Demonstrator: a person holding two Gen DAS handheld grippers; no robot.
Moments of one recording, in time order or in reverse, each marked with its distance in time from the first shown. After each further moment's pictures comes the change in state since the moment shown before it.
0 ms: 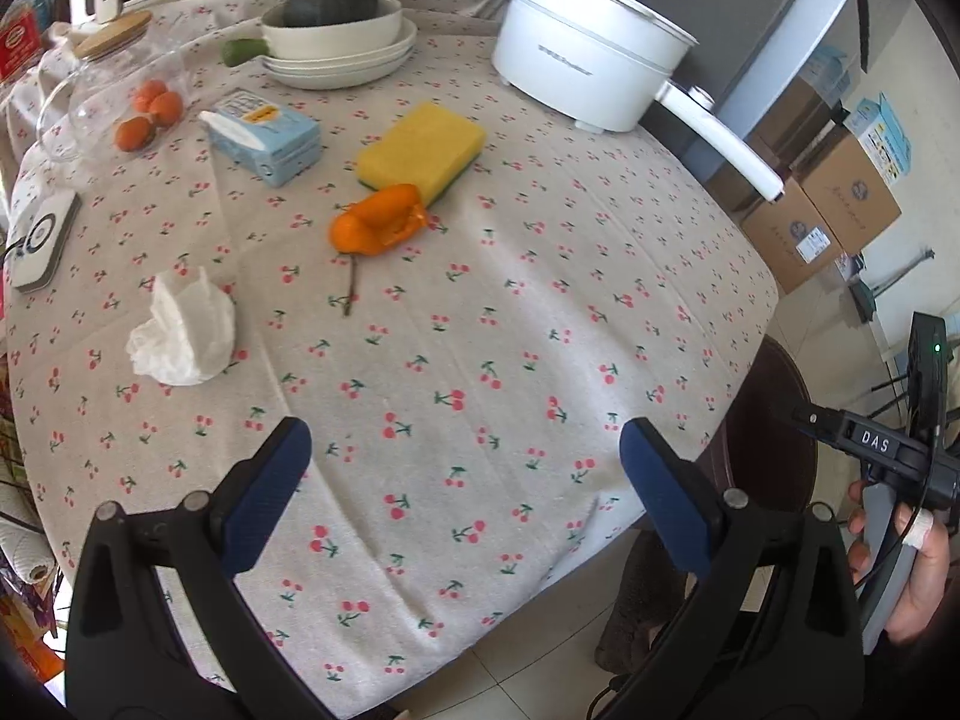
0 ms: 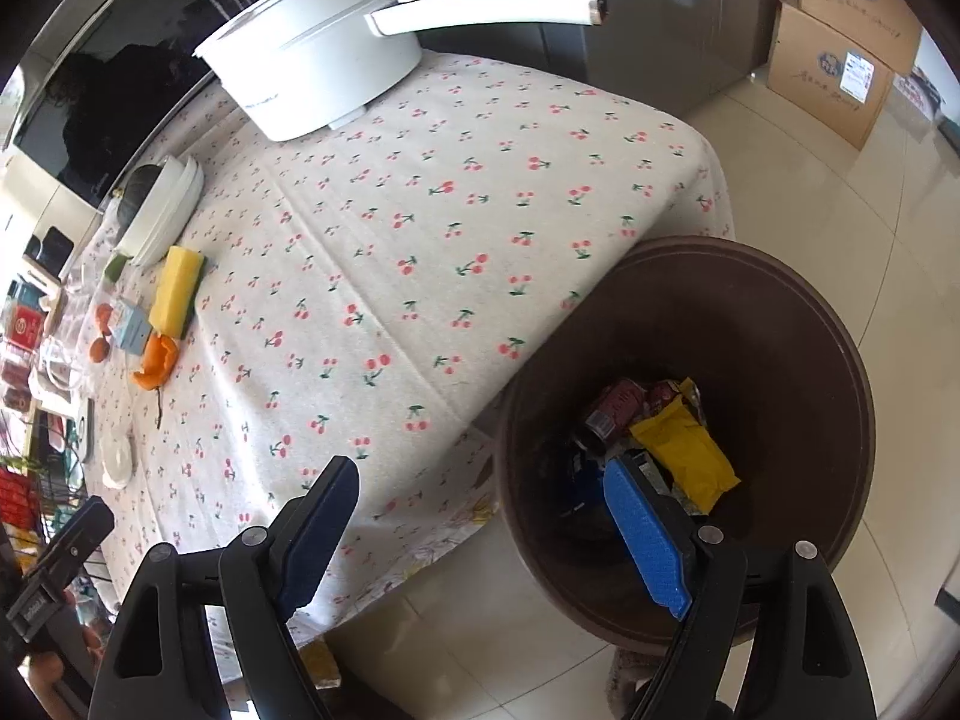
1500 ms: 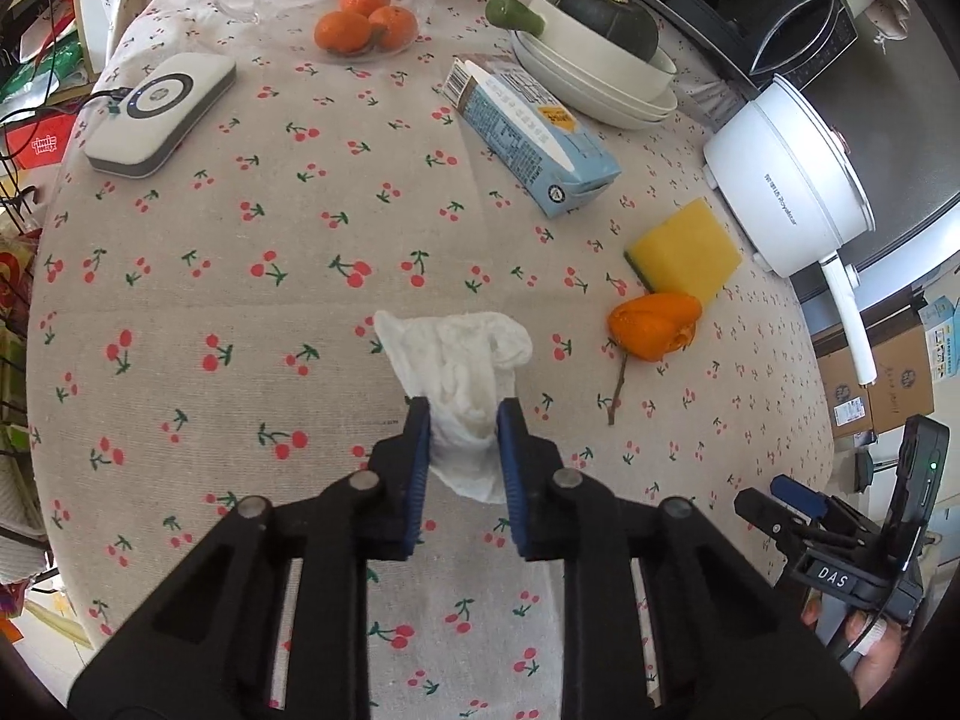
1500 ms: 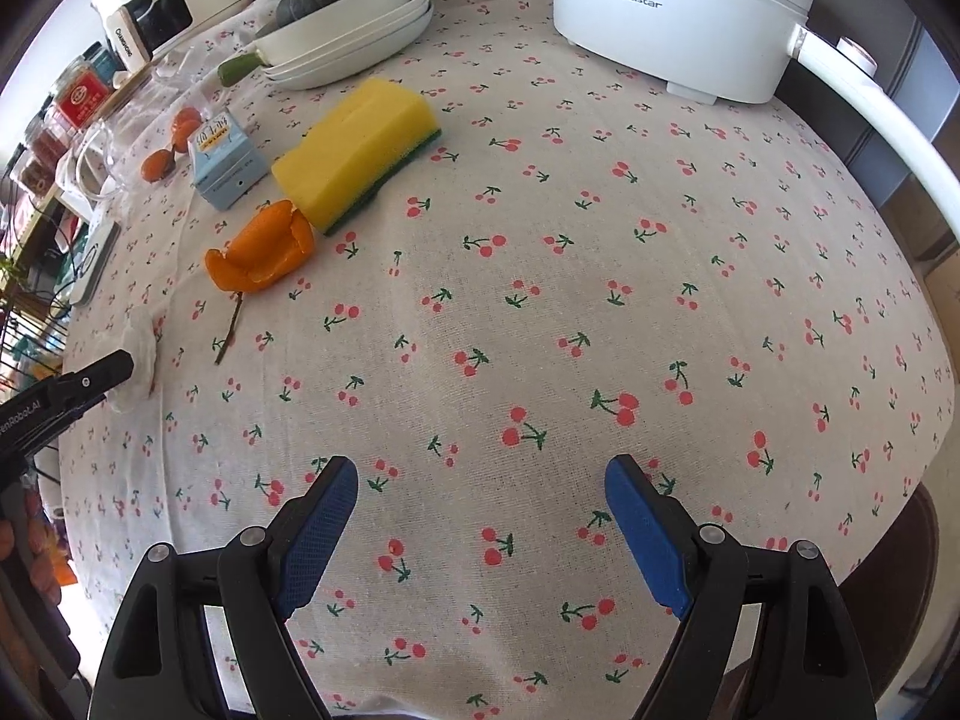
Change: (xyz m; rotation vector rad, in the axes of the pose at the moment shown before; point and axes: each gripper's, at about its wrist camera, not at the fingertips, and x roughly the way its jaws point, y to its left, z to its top) left arm 0.027 0.136 0.016 -0.358 -0.036 0.040; right arm 0.091 0.176 0.025 -0.471 0.079 0.014
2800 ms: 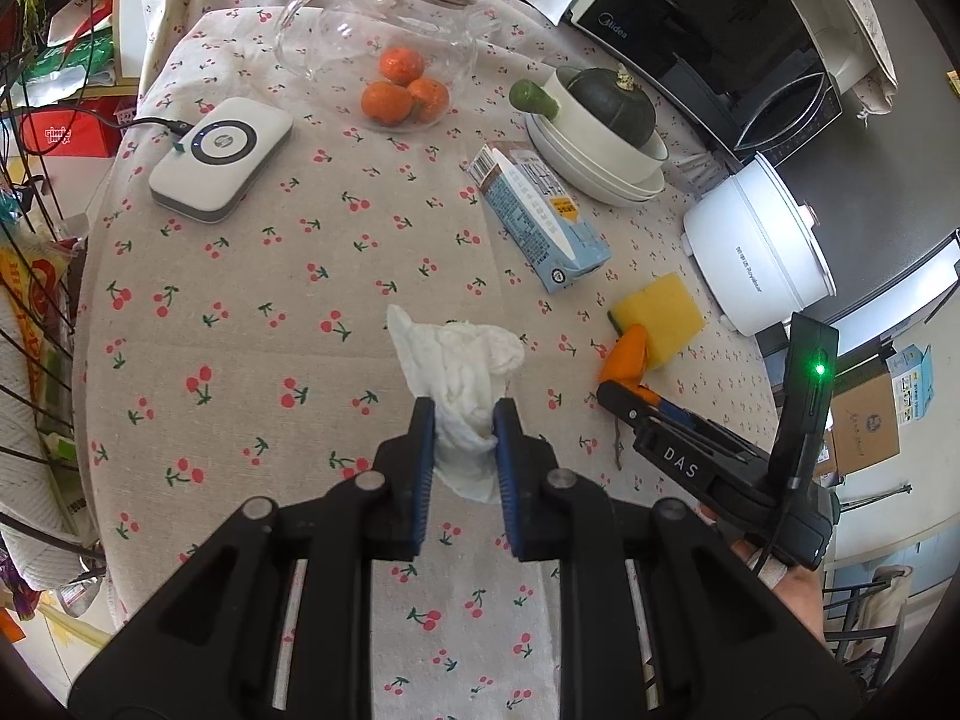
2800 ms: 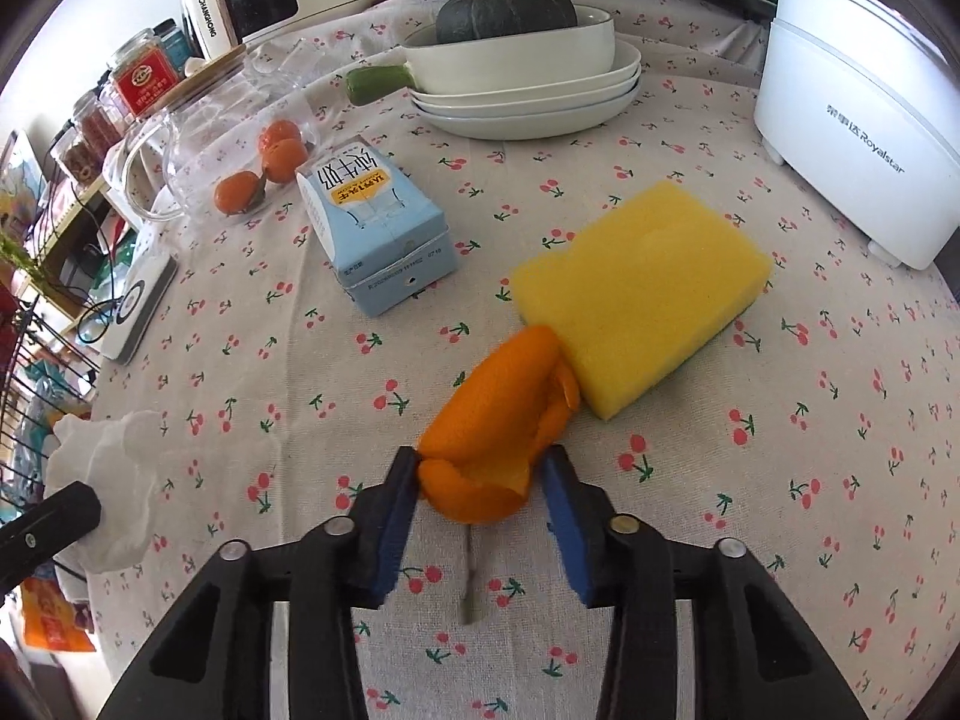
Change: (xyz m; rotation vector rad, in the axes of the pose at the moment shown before) left arm -0.041 0.025 0.008 -0.071 -0.086 -0.074; right arm 0.047 0.109 0.066 -0.113 -0.133 0.085
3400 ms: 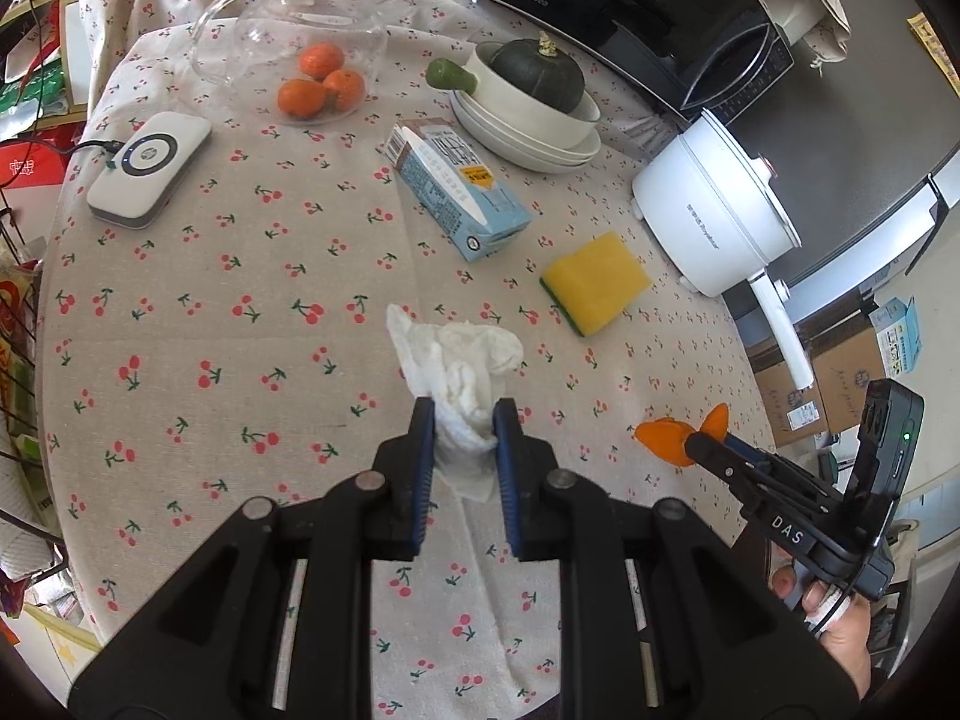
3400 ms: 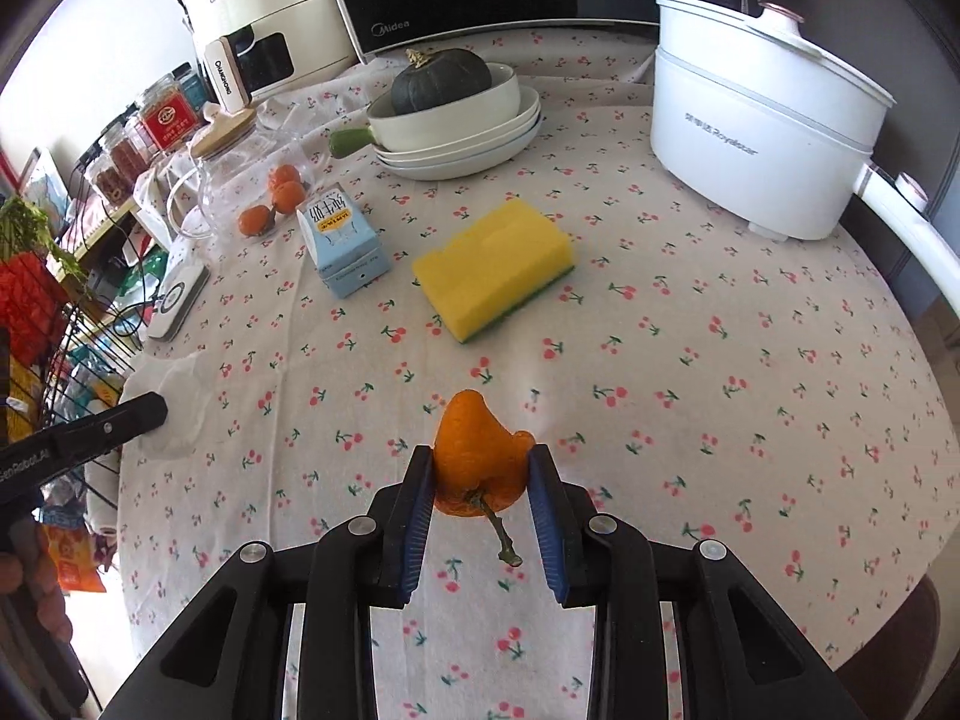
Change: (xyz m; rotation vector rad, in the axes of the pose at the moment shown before) left arm 0.004 -0.042 -0.013 0.098 0.032 -0.052; right arm -0.098 -0.065 -0.048 0.017 -0.060 0.004
